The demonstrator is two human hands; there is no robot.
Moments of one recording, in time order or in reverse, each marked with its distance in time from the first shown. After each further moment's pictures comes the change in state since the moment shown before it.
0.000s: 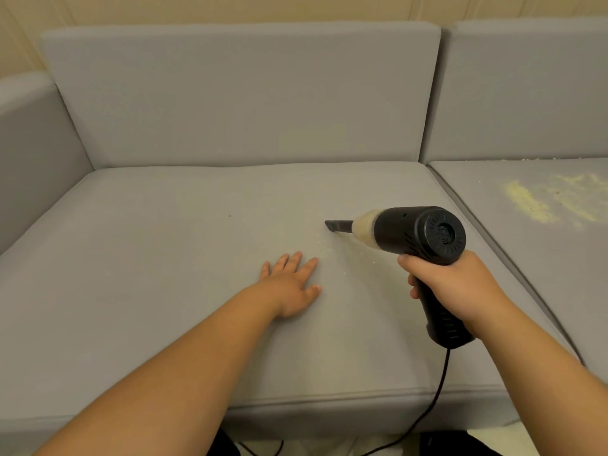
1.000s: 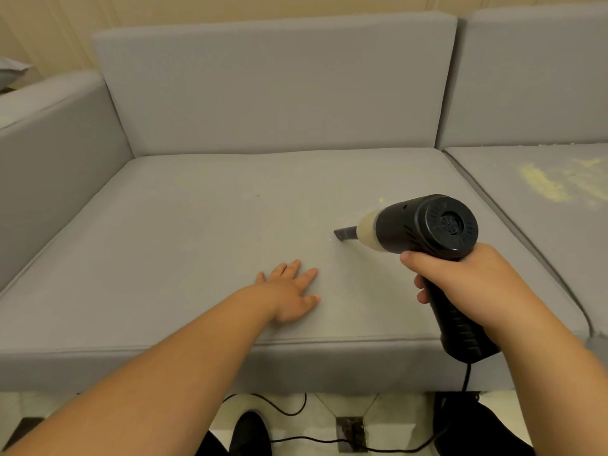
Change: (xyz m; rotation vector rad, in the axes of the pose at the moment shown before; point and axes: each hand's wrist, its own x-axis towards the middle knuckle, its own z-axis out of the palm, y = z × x) left_hand -0.102 -0.028 0.030 0.043 -0.122 -0.040; right_hand -0.113 -0.021 0.011 -0.015 -0.081 -0.025
